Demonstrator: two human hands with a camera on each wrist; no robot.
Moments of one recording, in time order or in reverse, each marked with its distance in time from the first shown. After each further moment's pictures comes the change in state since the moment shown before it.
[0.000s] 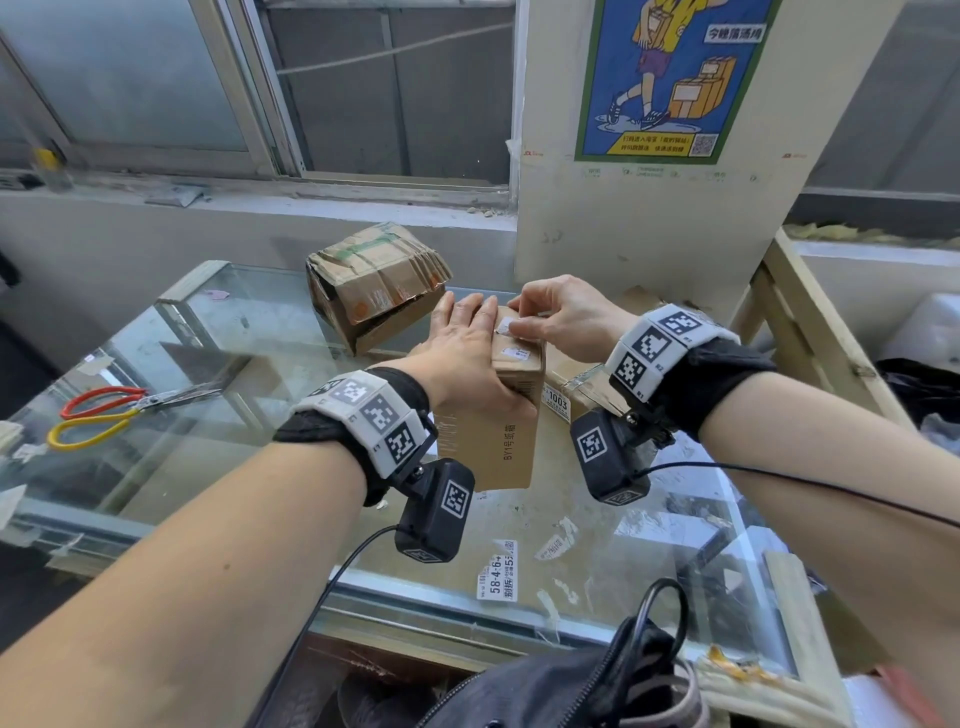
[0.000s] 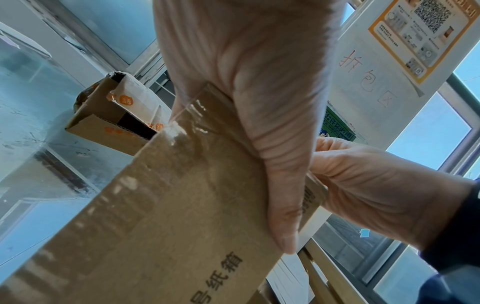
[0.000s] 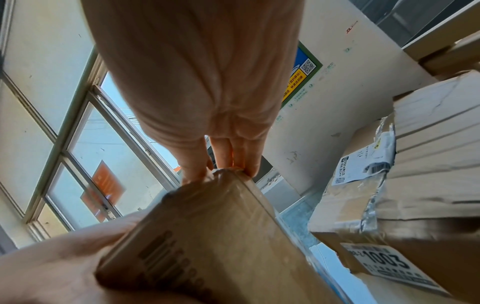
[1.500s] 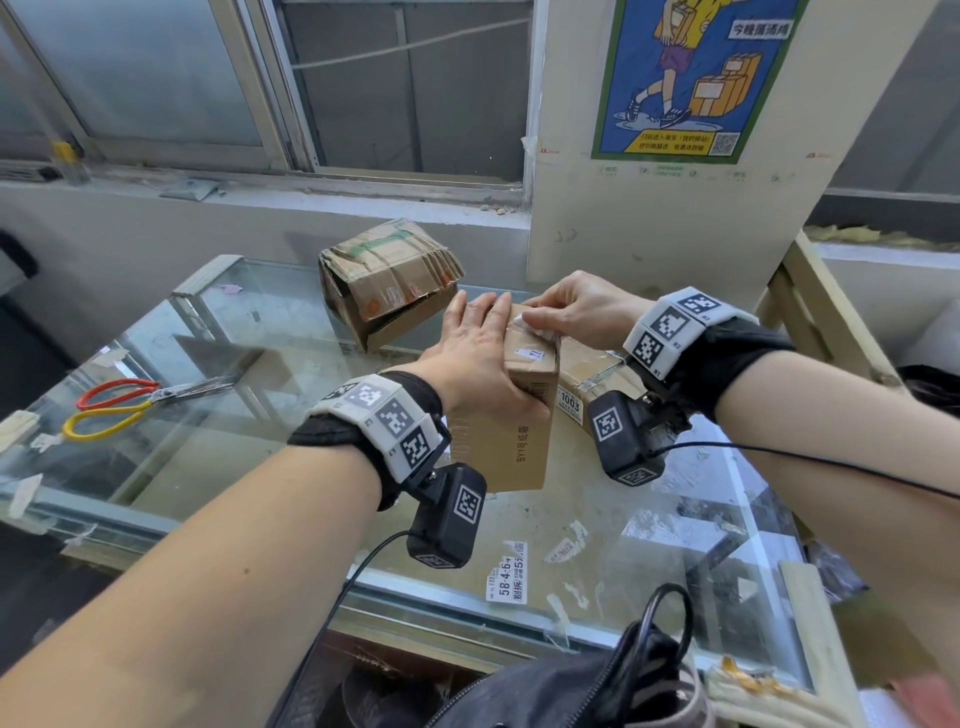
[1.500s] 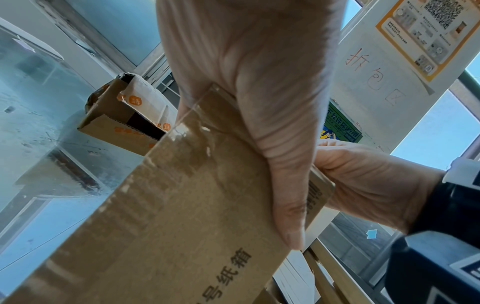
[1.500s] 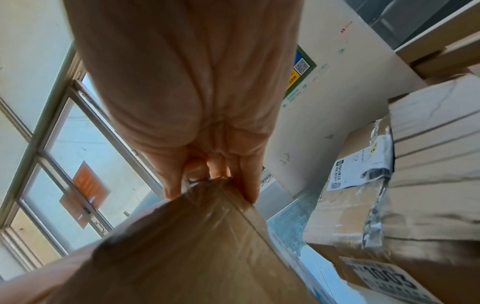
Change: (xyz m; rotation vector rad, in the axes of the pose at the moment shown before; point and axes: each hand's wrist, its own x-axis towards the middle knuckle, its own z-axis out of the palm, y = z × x) left_hand -0.006 0.001 0.000 -0.070 0.020 -0.001; right_hand 0.005 -0.007 -0.010 0.008 -0.124 0.101
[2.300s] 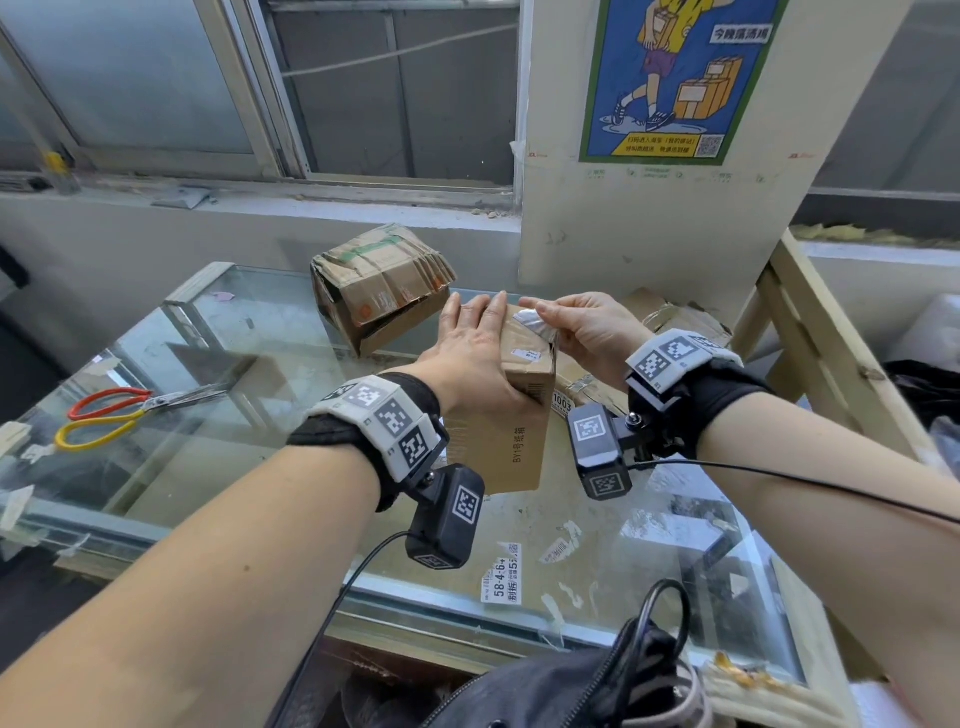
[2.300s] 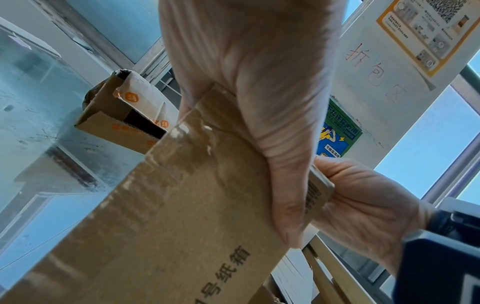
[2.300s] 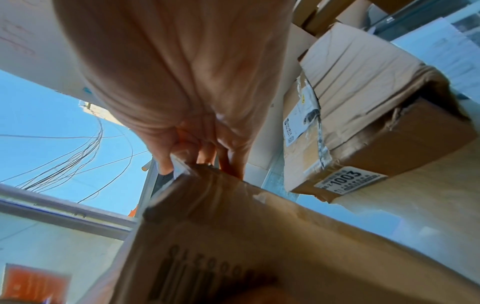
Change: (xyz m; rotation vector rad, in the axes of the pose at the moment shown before) left_hand 0.005 0.004 0.002 -0.040 0.007 0.004; right_hand -0.014 0.017 0.017 0.962 0.154 0.111
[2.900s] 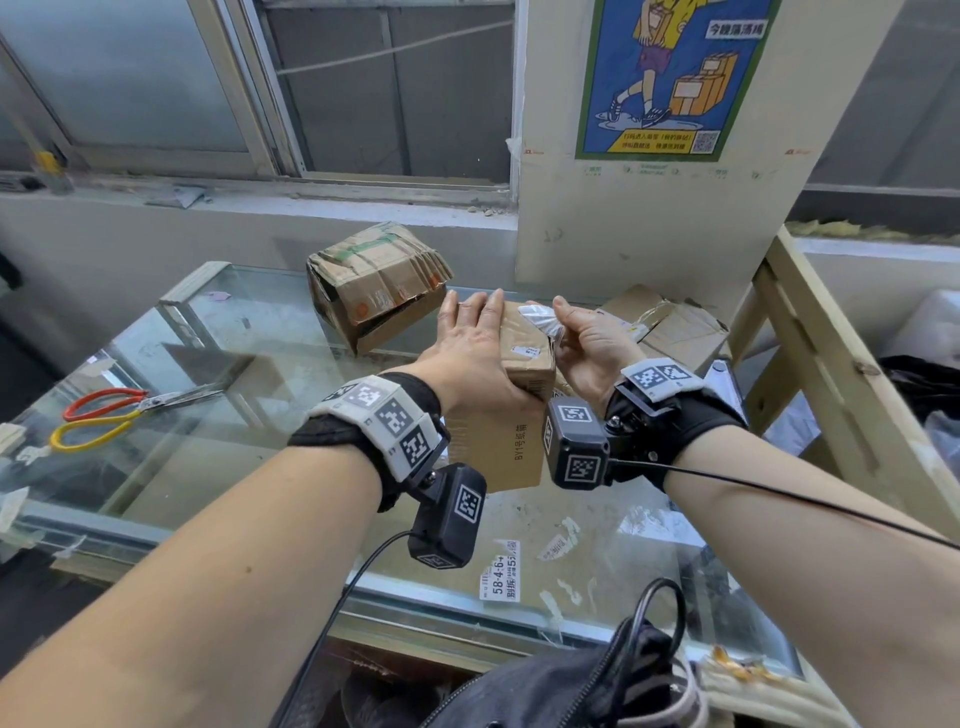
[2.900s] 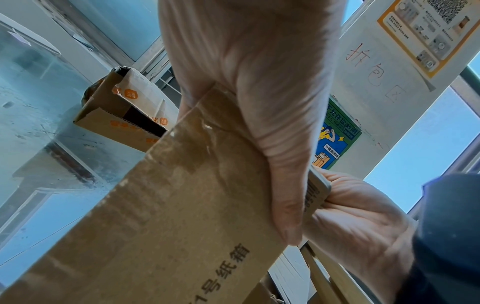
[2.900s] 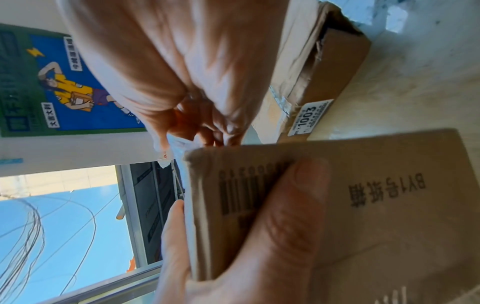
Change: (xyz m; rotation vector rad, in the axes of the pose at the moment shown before) left_hand 0.002 0.002 0.003 0.021 0.013 -0.004; right_hand 0.000 0.020 0.008 0.465 0.157 0.033
